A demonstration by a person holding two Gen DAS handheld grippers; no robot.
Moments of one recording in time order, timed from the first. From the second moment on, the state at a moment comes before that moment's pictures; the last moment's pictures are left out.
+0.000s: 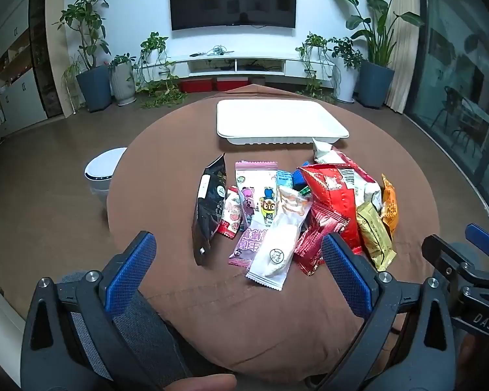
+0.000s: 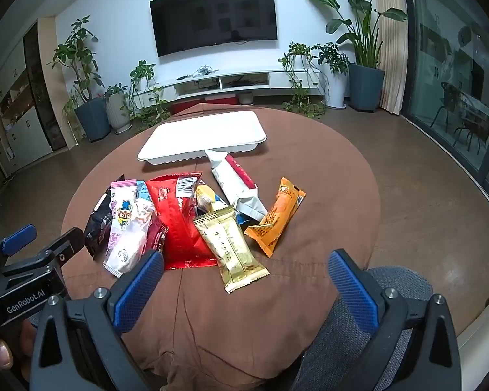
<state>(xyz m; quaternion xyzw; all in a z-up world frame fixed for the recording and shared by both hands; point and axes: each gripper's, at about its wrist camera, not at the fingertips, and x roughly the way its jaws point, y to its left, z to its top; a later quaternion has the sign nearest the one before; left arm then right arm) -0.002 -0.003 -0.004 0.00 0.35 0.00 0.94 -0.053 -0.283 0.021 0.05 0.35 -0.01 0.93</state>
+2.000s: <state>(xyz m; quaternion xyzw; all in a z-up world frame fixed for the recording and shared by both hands) -0.001 -0.005 -0.007 0.00 0.36 0.00 0.93 -0.053 -0.282 0.018 0.05 0.36 -0.01 0.93</state>
